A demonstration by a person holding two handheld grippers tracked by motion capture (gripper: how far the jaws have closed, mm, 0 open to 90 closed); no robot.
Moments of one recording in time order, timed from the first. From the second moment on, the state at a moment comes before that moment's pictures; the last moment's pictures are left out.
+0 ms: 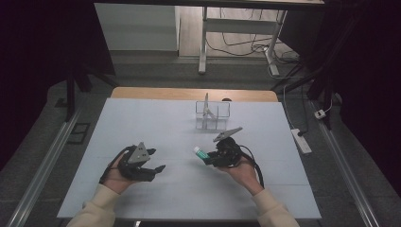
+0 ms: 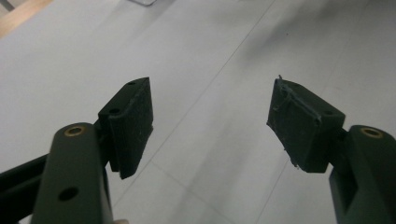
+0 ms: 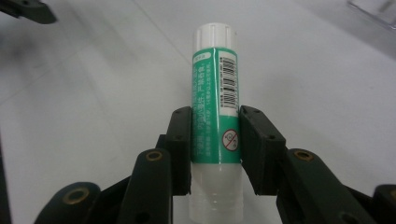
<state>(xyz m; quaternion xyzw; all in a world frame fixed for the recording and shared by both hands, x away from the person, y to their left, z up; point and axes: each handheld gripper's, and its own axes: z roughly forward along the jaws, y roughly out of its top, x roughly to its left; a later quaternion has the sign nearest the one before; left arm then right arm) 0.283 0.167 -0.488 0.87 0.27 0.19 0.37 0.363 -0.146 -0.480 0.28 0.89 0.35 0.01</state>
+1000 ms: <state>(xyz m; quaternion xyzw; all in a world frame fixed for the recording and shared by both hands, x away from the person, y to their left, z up) 0.291 0.092 -0.483 0.91 0.15 0.22 0.32 0.352 -0.123 -0.481 0.22 0.91 0.34 -0.05</state>
